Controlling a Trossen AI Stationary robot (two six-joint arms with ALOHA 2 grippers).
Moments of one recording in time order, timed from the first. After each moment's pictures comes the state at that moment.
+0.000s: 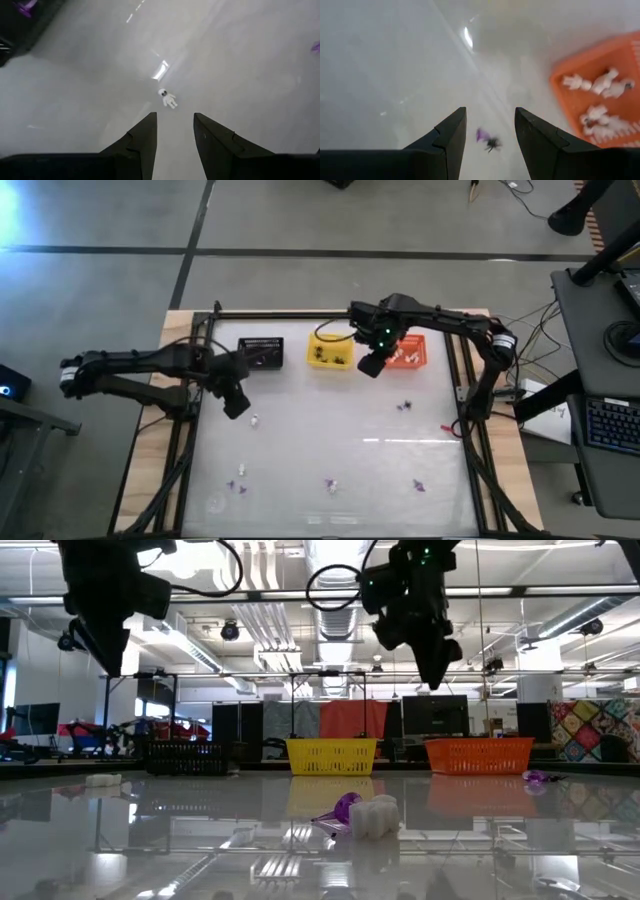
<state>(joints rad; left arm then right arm) 0.11 1.00 0.87 -1.08 0.10 -0.55 -0.43 1.79 1.60 -1.35 -0.21 0.17</state>
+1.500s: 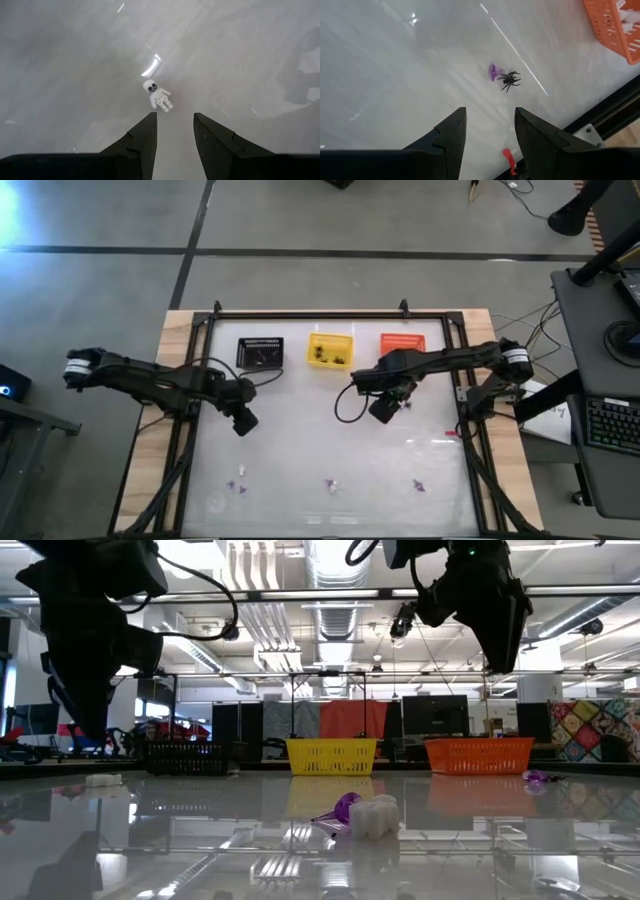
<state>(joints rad) -0.04 1.05 0.57 -0.72 0.10 -0.74 0.01 1.68 1.43 -1.46 0.00 0.74</state>
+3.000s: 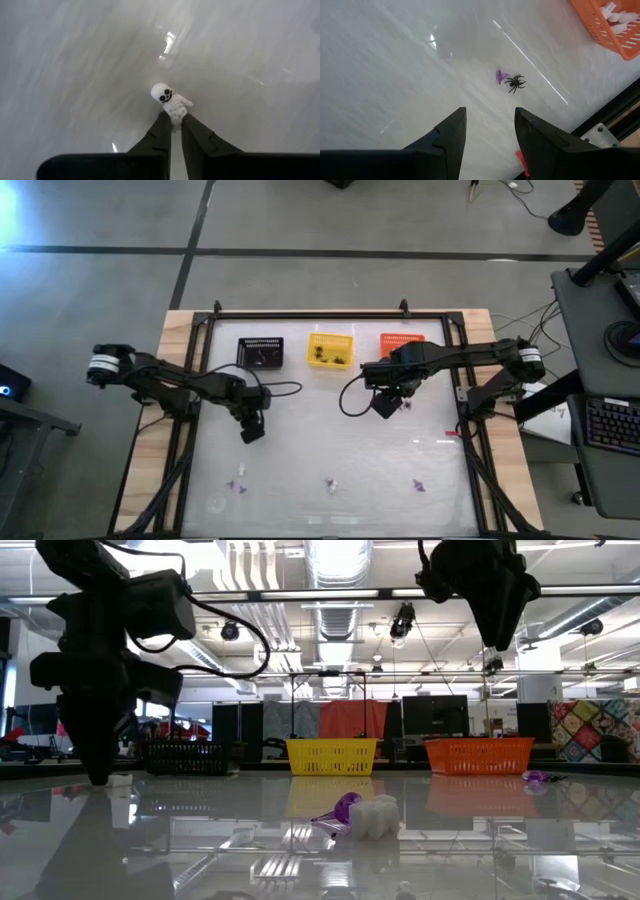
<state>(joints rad) -0.05 1.36 0.58 -0.56 0.12 -0.50 0.01 1.59 1.46 -1.45 0.00 0.82</state>
